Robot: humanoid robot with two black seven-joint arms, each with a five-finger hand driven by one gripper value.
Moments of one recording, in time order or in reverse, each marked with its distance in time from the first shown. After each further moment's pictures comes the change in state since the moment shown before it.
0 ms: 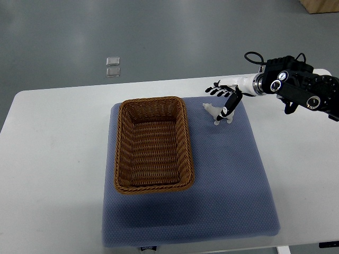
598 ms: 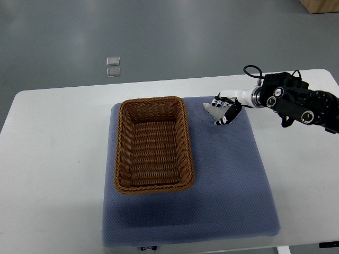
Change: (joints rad) left arm 0.000 0.000 0.001 -0.001 0.000 0.000 0.000; right arm -0.054 0.019 -0.011 -0.003 -0.039 -0.057 0.005
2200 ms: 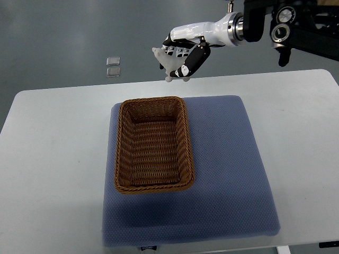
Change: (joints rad) left arm -0.003 0.000 0.004 -0.003 0.002 -0.001 0.000; right arm 0.462 -0.094 -0.067 0.452 0.116 0.035 -0.026
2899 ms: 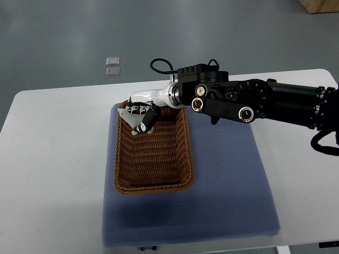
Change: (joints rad) left arm 0.000 0.000 0.000 0.000 0.000 0.000 0.000; right arm -0.211 0.375 -0.055 -0.272 -0.048 -0.089 0.002
